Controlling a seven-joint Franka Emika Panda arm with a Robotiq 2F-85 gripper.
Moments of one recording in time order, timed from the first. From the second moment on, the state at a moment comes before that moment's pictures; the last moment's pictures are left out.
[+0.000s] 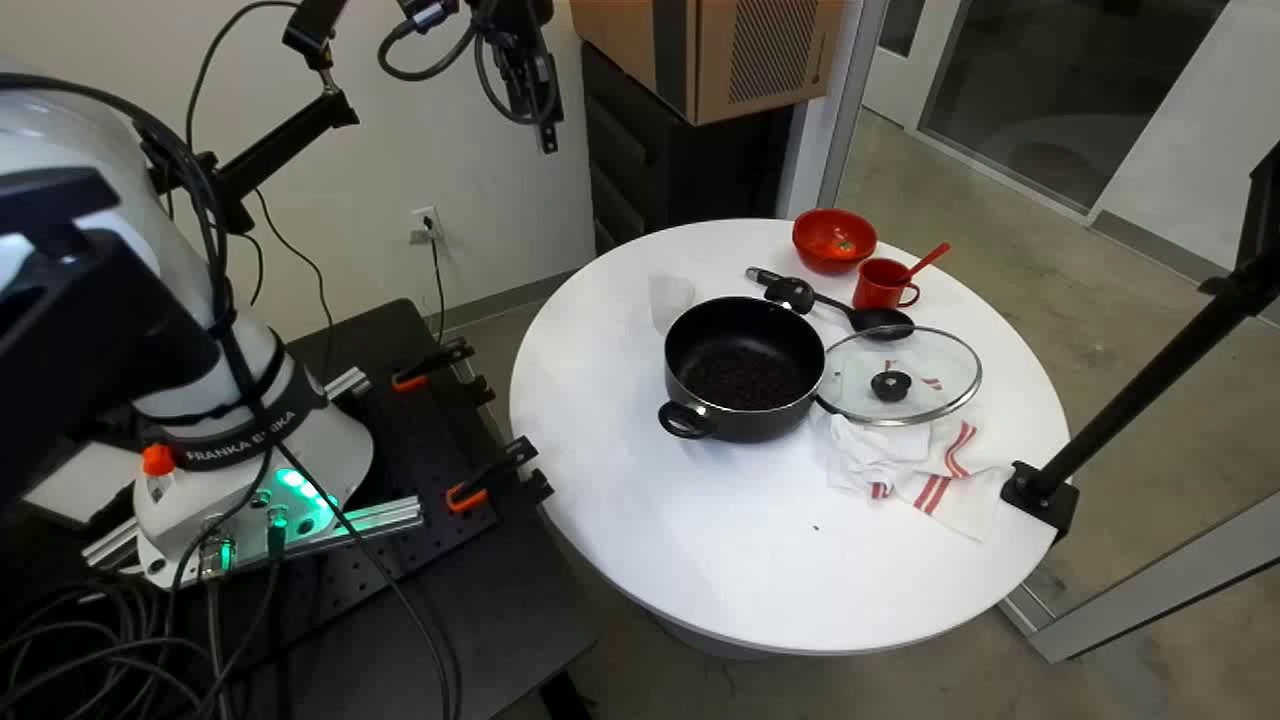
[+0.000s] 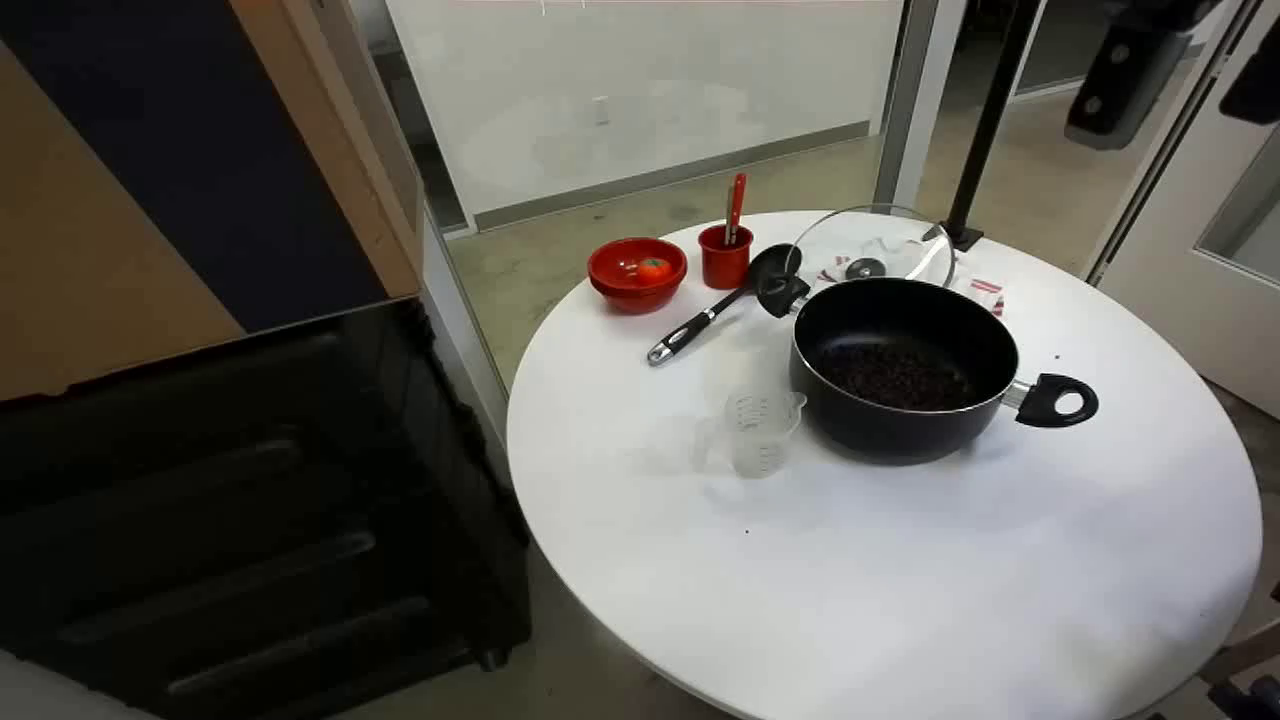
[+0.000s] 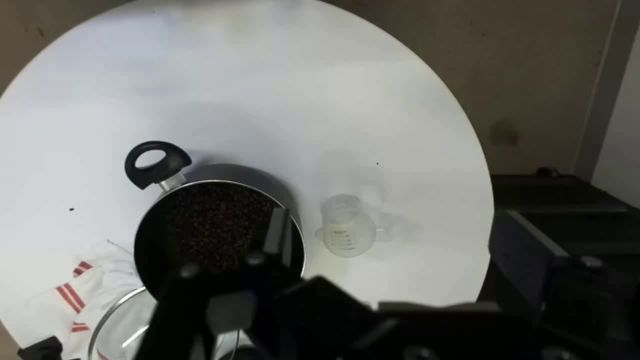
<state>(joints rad) 0.06 -0.52 0.11 -2.68 0.14 2.22 0.21</state>
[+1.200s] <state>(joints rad) -0.07 -0.41 -0.02 -2.68 0.02 2.39 0.11</state>
